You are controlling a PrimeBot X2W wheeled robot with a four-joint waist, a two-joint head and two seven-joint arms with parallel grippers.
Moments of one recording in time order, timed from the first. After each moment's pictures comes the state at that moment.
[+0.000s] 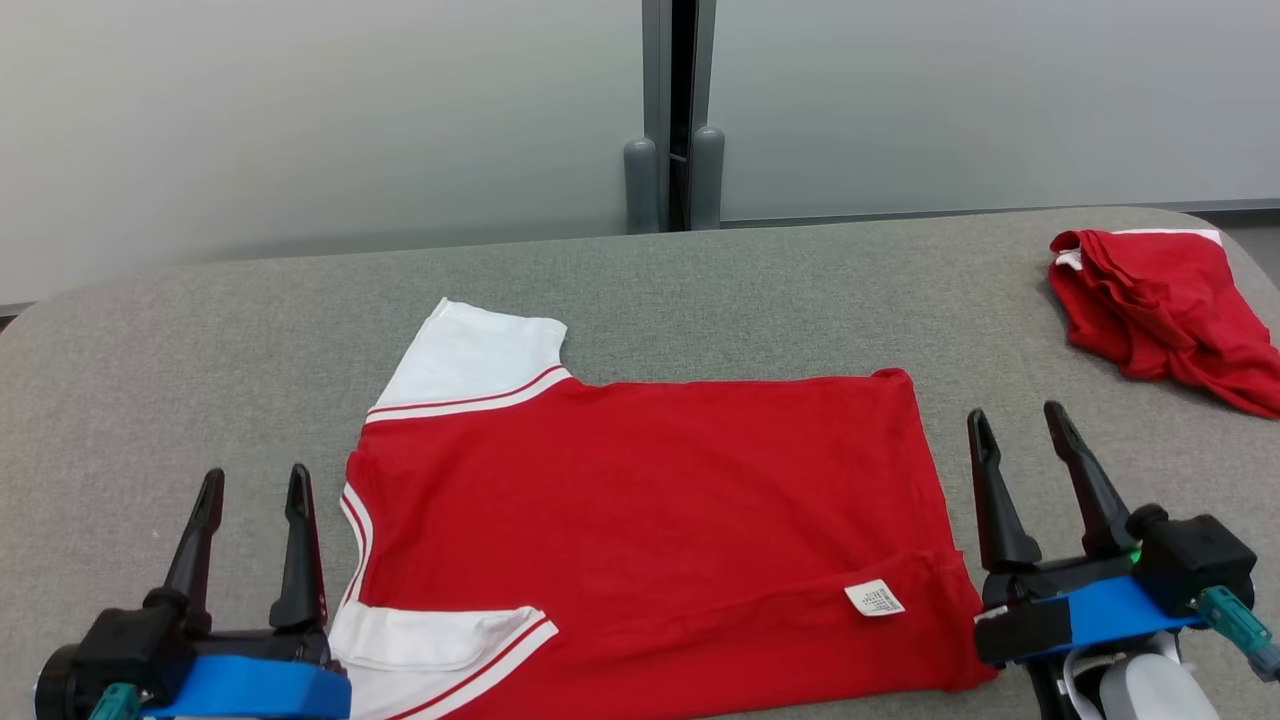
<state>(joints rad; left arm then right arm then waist) -0.06 0.10 0.02 0.13 -0.19 -0.06 -0.26 -0.11 -0.15 0.07 0.19 0.20 0.13 -0.26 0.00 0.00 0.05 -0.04</state>
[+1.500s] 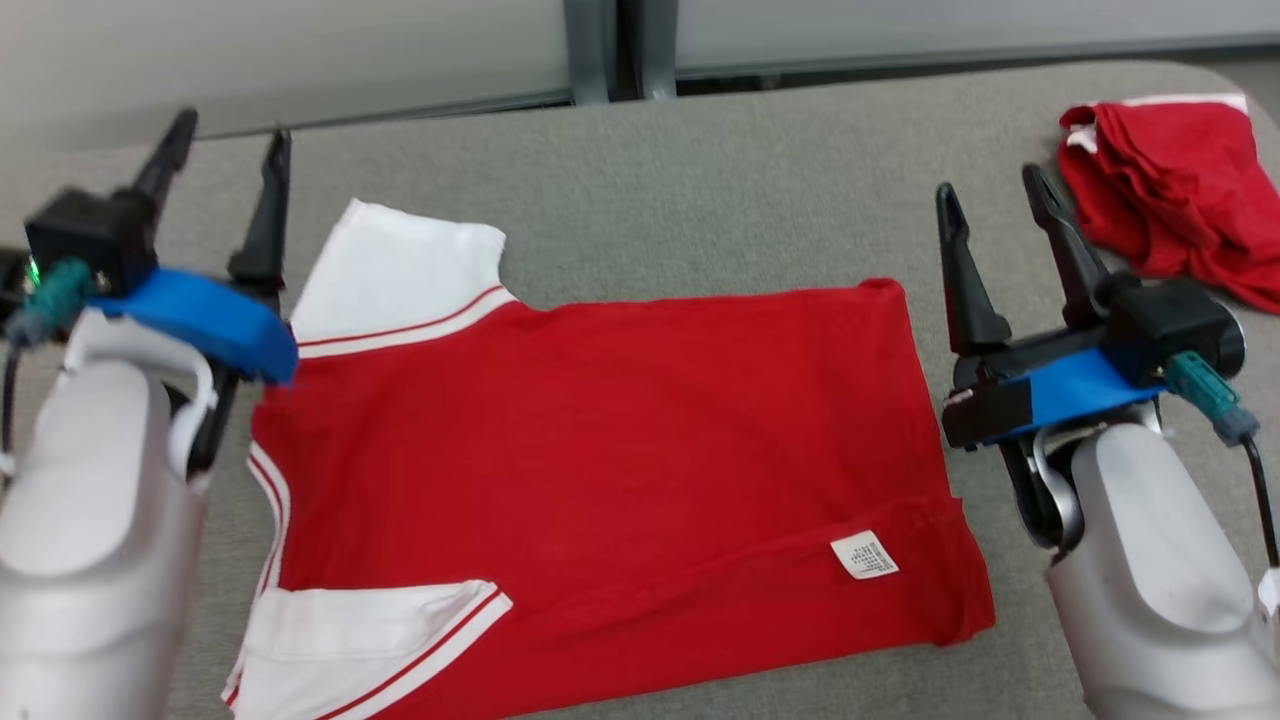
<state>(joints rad) -0.76 0.26 -0.17 0.61 -0.20 -0.13 -0.22 -0.53 -0.15 0.09 0.37 0.10 0.13 -0.26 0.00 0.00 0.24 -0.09</state>
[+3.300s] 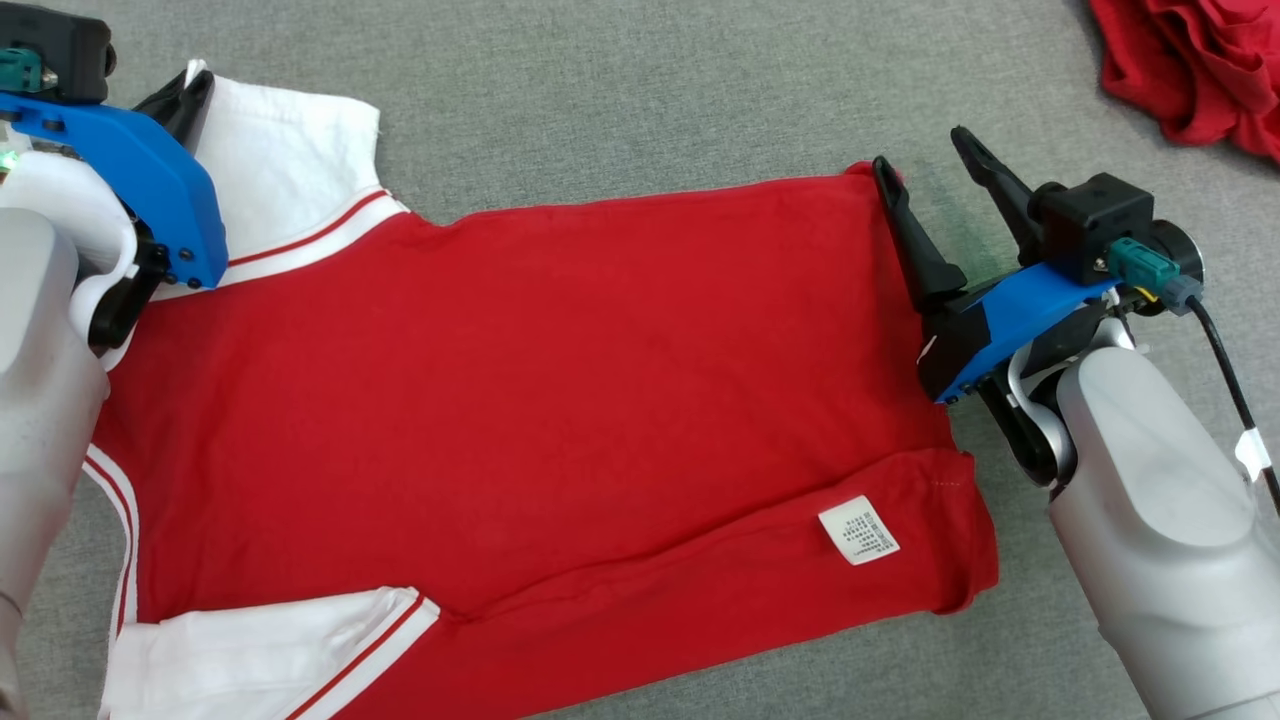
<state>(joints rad) -1.21 0.44 -0.81 1.01 -0.74 -0.13 0.05 -0.73 -0.24 0.31 0.52 0.24 0.13 -0.10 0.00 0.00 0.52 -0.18</state>
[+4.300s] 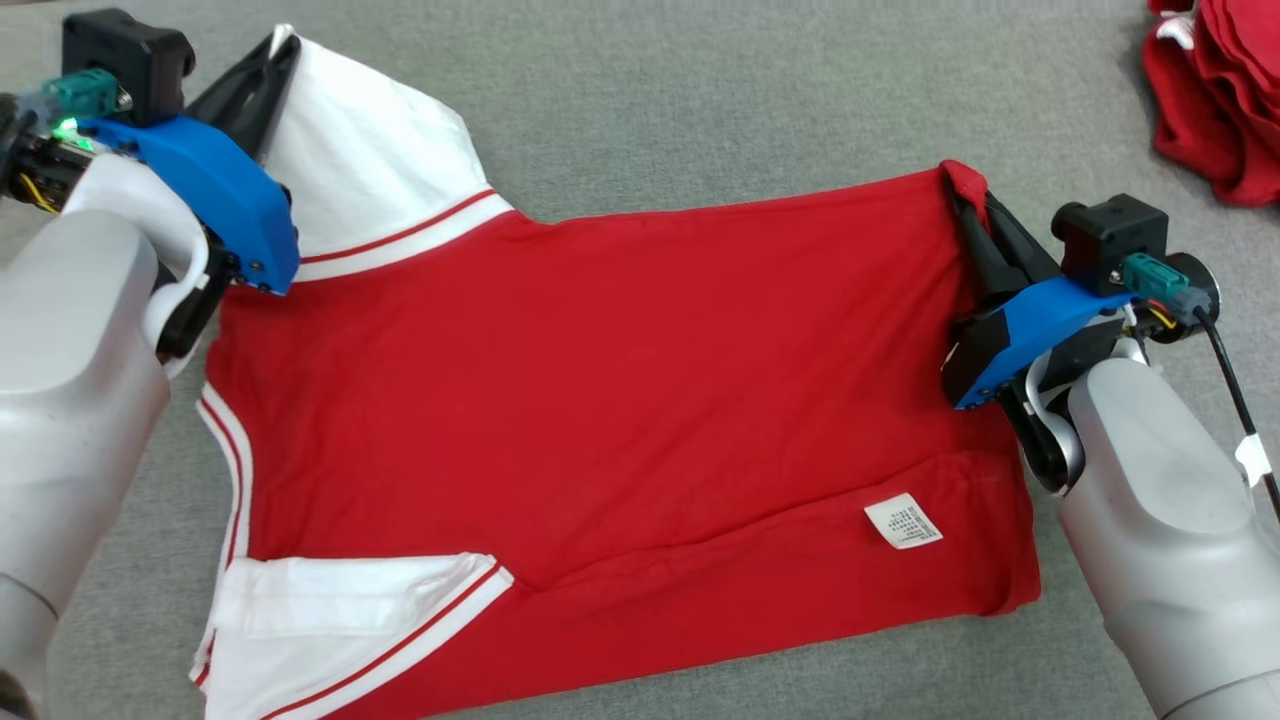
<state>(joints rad) -1.24 0.42 -0.98 0.96 -0.82 -0.13 -0.16 -0.76 -0.24 0.28 0.70 0.23 0.13 -0.18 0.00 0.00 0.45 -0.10</state>
